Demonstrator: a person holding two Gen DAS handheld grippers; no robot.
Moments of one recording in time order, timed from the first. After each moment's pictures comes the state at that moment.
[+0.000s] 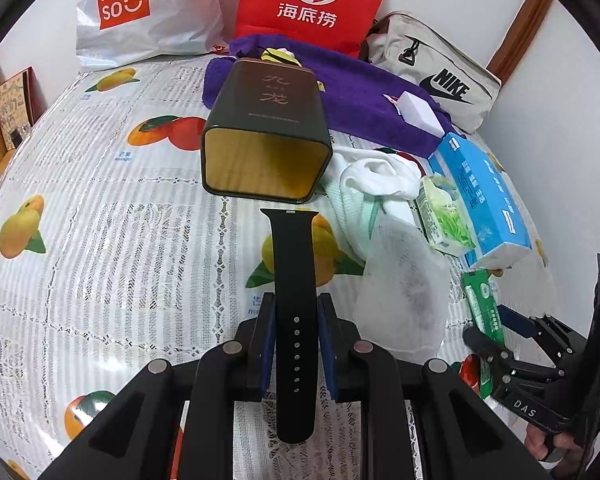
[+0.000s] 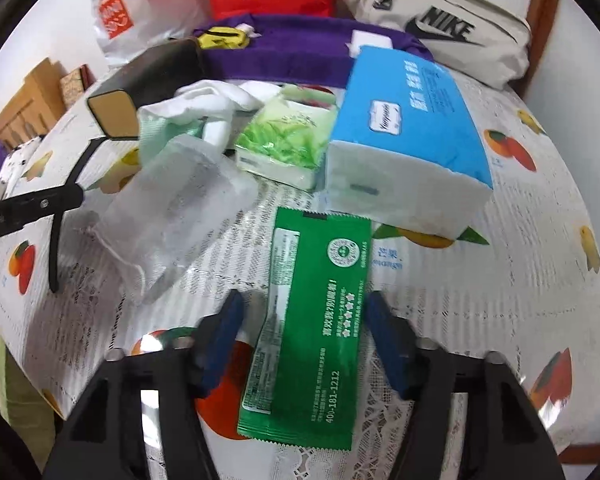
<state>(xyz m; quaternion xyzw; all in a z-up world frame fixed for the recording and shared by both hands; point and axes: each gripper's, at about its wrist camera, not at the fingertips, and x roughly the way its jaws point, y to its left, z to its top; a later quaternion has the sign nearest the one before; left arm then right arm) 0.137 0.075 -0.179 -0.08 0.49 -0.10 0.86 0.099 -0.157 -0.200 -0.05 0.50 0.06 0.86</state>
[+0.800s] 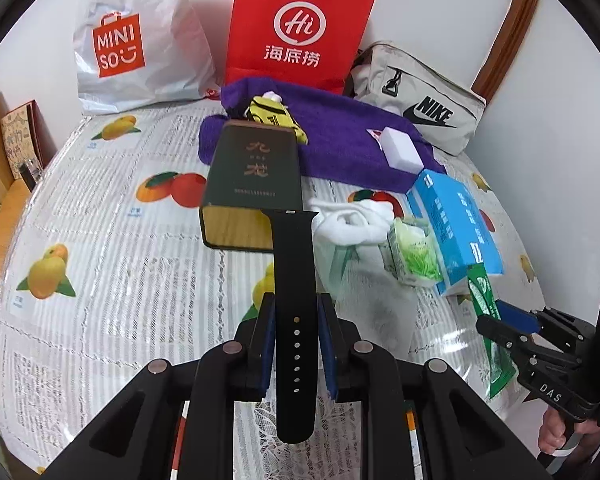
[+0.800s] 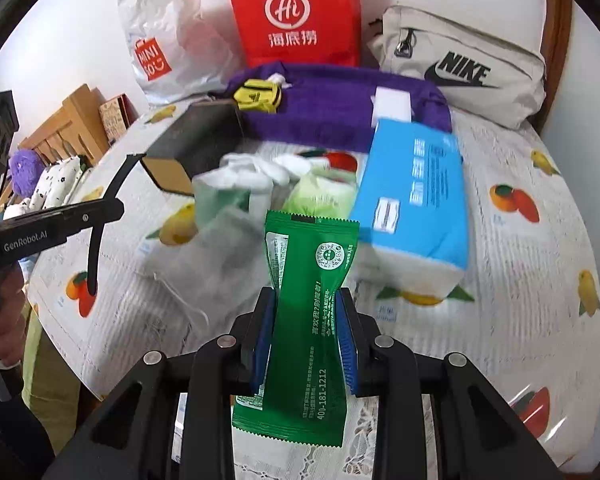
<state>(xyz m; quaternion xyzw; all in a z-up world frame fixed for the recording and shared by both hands) 0.139 0.072 -0.127 -0.07 0.46 -0.10 0.88 0.111 -0.166 -0.134 -0.01 0.46 0.13 0.88</state>
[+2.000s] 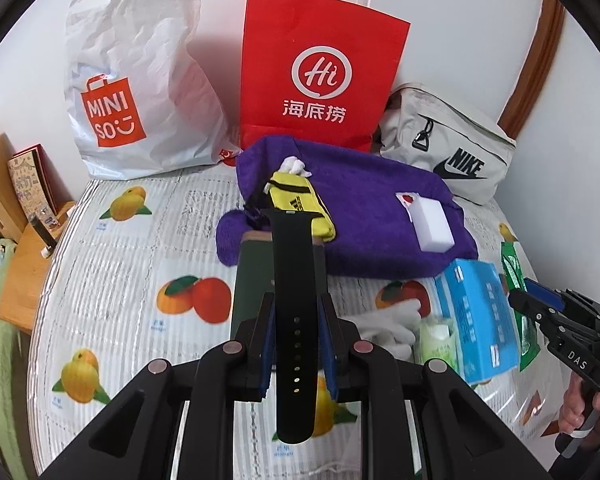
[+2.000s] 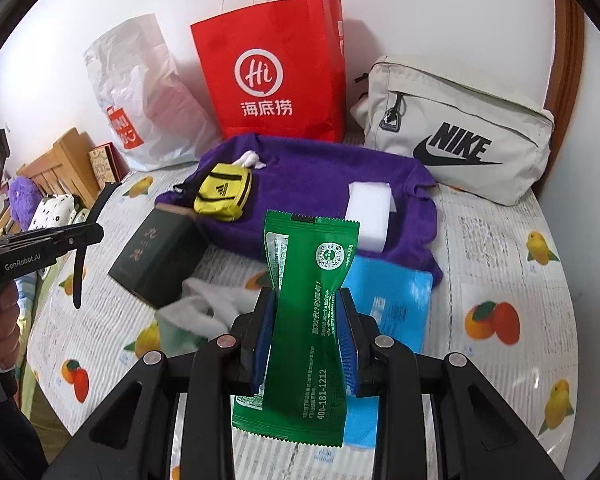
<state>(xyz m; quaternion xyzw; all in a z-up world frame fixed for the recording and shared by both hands) 0.235 0.079 -0.078 -0.05 0.44 -0.07 0.89 0.224 -0.189 -0.084 -0.01 0.42 0.13 0.90</state>
